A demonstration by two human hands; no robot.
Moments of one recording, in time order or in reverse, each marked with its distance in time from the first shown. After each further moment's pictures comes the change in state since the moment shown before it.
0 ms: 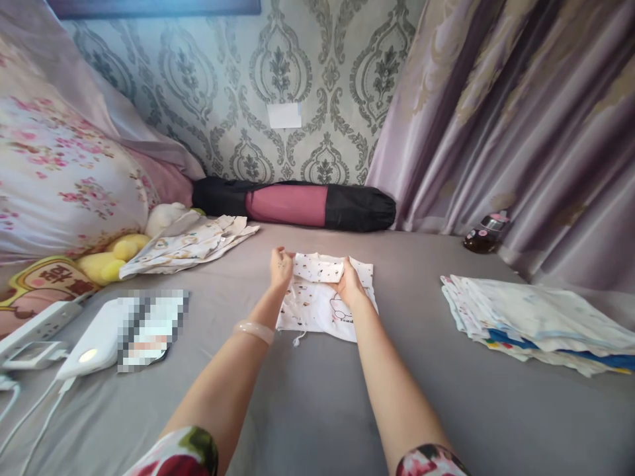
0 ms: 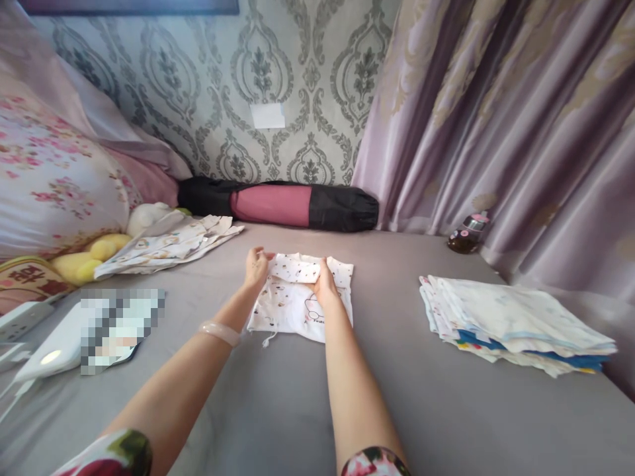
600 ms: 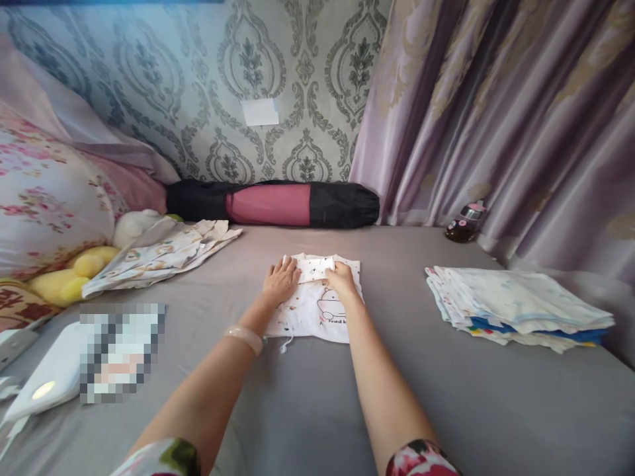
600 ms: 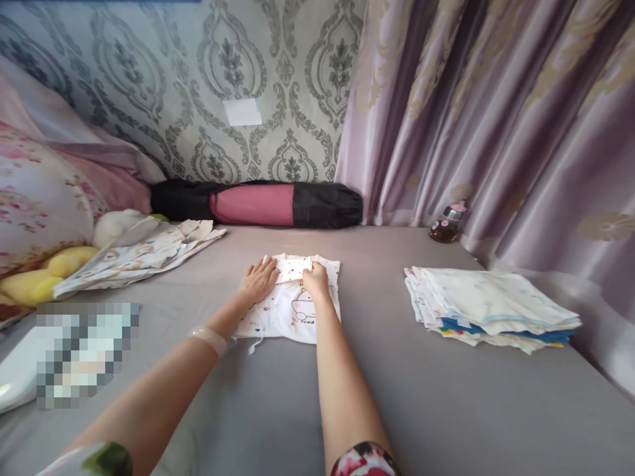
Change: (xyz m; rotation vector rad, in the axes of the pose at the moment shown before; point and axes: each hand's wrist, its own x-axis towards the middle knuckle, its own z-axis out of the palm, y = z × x) left_hand -0.019 -0.017 0.011 0.968 -0.445 0.452; right_hand 0.008 0.006 -0.022 -0.537 0.213 -0.217
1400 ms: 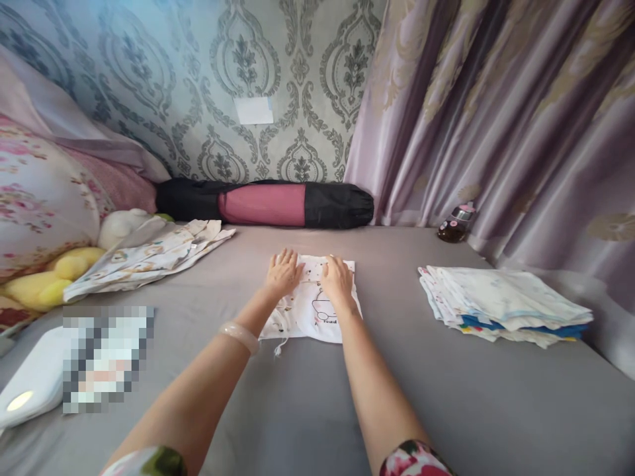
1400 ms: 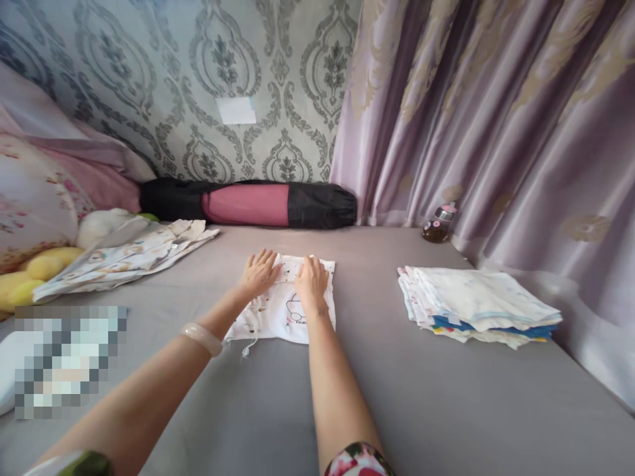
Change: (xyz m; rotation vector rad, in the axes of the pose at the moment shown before) left_hand 0.010 0.027 -0.016 0.084 0.047 0.094; right_hand -0.030 -0.026 -0.009 -0.891 0.115 -0.246
